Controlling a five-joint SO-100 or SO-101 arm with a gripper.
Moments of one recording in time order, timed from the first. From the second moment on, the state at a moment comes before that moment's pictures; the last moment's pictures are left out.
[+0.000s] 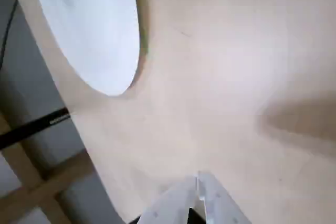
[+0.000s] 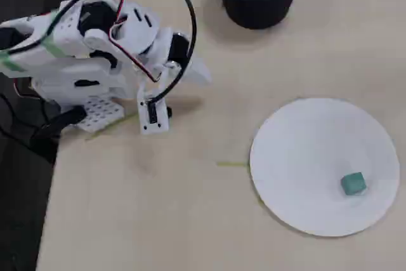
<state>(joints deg) 2.0 183.7 167.6 67.0 5.7</state>
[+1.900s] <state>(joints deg) 23.5 52.6 21.4 102.8 -27.3</state>
